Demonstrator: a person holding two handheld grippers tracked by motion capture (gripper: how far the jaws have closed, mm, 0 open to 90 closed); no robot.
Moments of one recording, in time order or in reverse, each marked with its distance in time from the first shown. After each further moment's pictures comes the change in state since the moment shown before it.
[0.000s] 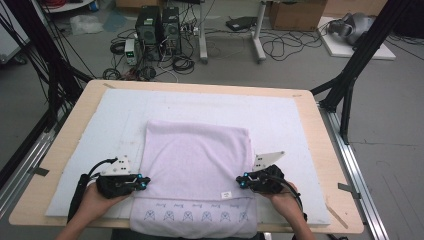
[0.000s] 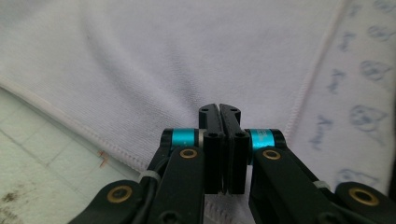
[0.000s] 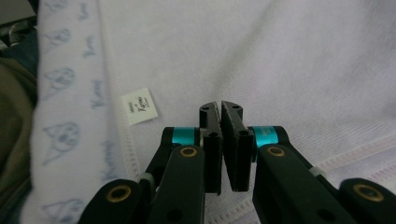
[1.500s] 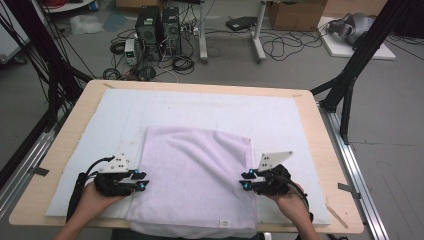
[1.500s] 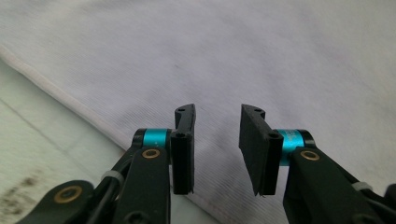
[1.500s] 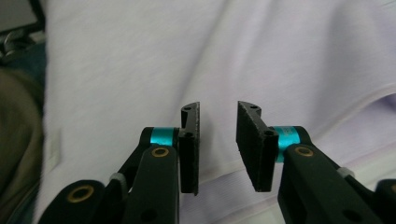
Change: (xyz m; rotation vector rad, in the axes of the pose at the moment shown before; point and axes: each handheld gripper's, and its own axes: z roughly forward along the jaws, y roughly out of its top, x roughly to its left) left arm 0.021 -0.004 0.010 0.000 0.045 -0.058; right arm -0.005 0.008 -0.017 -0.022 -0.051 0.027
